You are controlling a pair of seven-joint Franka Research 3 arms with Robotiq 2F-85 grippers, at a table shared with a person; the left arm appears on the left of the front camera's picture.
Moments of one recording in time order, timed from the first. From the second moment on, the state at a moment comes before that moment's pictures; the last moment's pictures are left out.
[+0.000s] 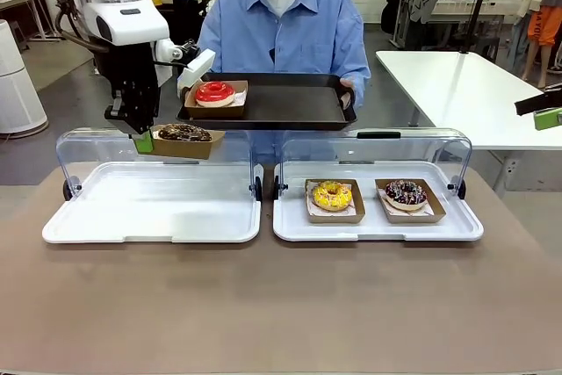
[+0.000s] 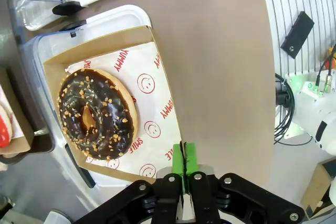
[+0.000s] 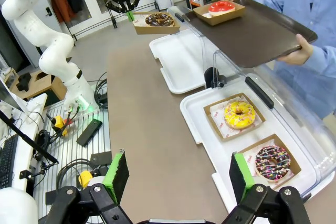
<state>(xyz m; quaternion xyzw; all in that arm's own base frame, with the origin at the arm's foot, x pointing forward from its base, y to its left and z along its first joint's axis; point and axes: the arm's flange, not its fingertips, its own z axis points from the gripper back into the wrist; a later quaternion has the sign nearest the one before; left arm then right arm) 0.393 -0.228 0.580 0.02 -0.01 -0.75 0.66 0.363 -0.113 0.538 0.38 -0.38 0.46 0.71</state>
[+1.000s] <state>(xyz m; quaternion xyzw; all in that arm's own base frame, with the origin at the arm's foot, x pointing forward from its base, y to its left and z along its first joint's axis) 0.393 -0.231 0.598 0.03 -0.02 -0.75 0.66 0.363 -0.113 0.538 0.38 -0.38 0.46 0.71</state>
